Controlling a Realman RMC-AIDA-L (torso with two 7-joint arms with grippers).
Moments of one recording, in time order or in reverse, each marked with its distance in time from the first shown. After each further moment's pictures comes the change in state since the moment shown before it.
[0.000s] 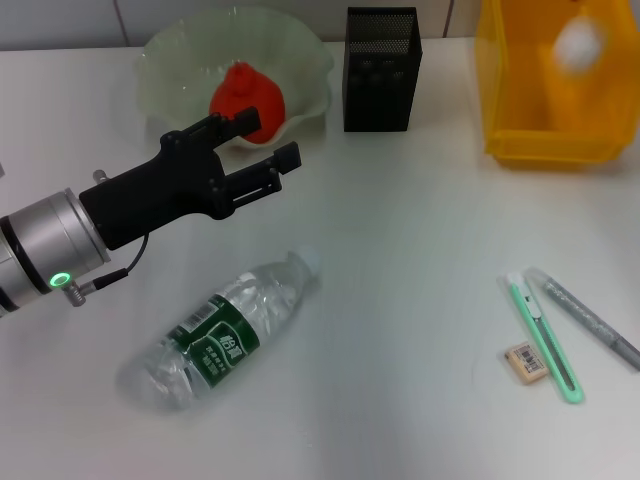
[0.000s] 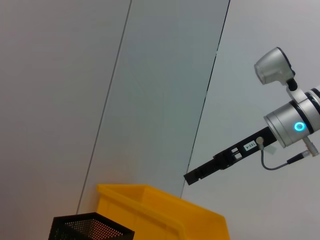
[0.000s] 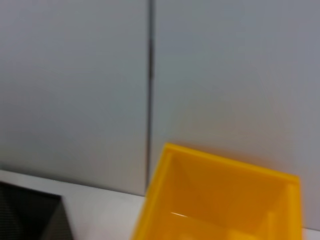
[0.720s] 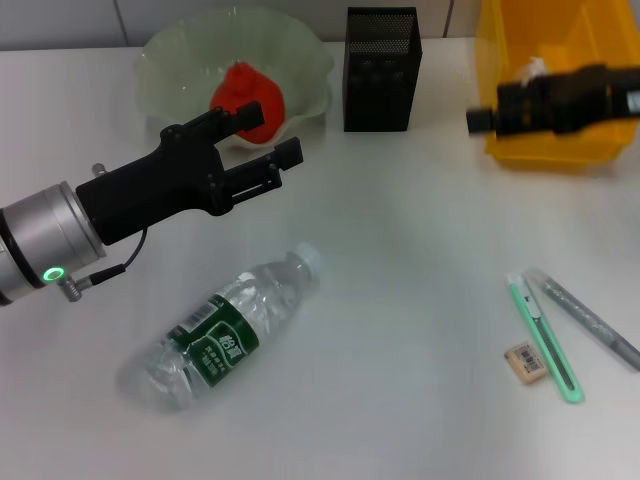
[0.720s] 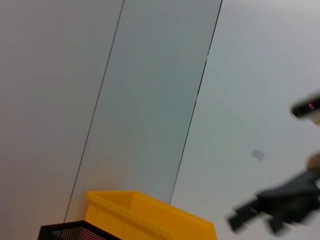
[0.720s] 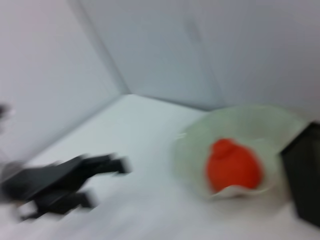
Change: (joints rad) left arm 0.002 0.005 0.000 0.023 0.008 0.030 -0.035; right arm -0.206 -0.052 0.174 0.158 0.849 -0.446 -0.715
